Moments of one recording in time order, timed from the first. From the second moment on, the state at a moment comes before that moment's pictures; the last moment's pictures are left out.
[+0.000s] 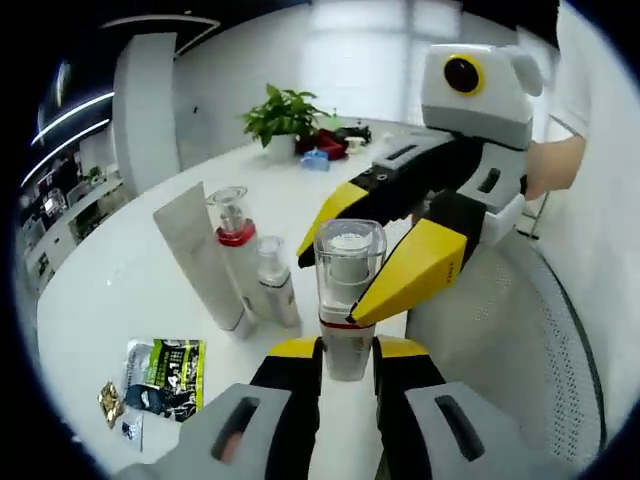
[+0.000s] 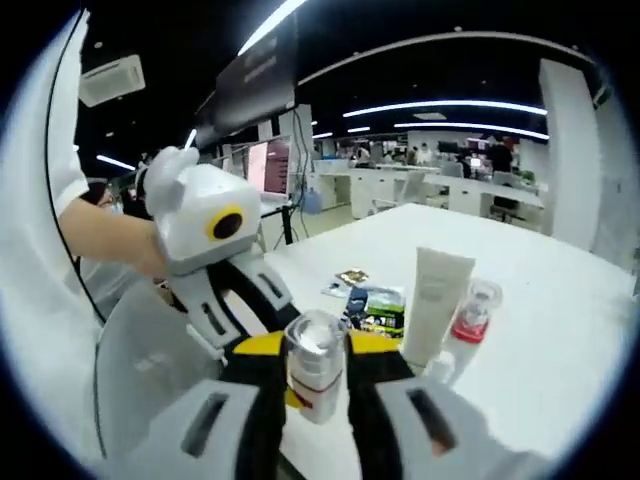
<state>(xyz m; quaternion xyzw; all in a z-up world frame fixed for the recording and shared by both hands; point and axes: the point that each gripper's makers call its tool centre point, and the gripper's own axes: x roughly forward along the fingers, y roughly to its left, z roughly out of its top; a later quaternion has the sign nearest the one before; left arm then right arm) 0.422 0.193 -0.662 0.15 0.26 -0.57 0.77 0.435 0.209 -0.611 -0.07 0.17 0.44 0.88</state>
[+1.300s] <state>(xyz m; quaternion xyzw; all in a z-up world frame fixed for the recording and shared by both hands) 0.441 0.184 -0.722 0.20 0.27 -0.60 0.73 0.453 0.201 -0.674 -0.12 0.24 0.40 0.88</state>
